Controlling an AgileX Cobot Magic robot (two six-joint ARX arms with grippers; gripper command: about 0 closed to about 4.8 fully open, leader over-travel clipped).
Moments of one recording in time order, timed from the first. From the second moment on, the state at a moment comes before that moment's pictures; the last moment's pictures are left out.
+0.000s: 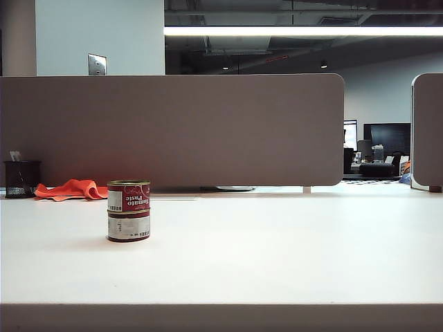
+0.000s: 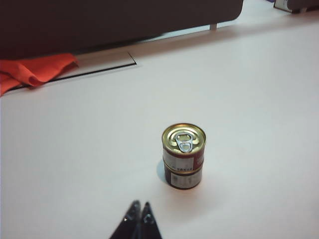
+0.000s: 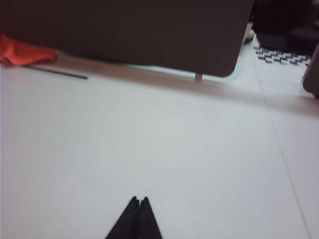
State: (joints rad) left arm -0.37 0.32 0.26 -0.13 0.00 0.07; right arm 0.50 0.28 0.36 -0.20 0.36 -0.06
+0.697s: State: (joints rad) left arm -0.37 0.26 0.06 0.10 0.04 0.05; right arm 0.50 0.24 0.02 0.11 0.25 -0.01
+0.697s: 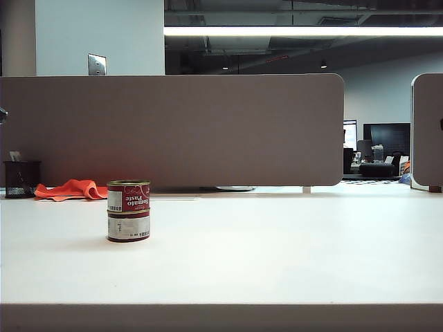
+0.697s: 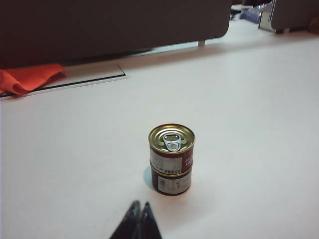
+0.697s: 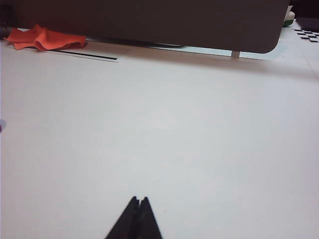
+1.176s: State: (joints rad) left arm -0.37 0.07 0.00 0.06 -0.04 -0.01; right arm 0.50 0.19 0.02 0.09 0.29 0.00
